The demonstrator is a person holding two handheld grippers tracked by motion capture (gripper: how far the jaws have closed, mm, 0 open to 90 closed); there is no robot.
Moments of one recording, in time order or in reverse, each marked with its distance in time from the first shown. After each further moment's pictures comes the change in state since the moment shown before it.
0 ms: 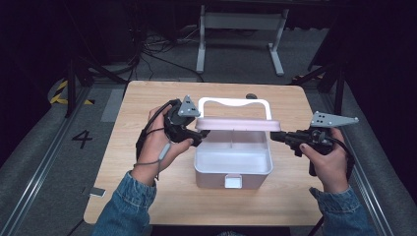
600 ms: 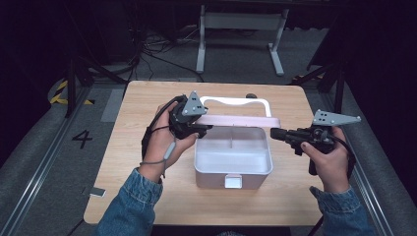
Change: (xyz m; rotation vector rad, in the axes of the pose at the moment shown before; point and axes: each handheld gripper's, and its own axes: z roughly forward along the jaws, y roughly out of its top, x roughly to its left) left arm -0.002 0.014 -0.003 -0.080 0.002 0.067; right arm 0.001 0.004 -0.003 -0.026 0.010 0.010
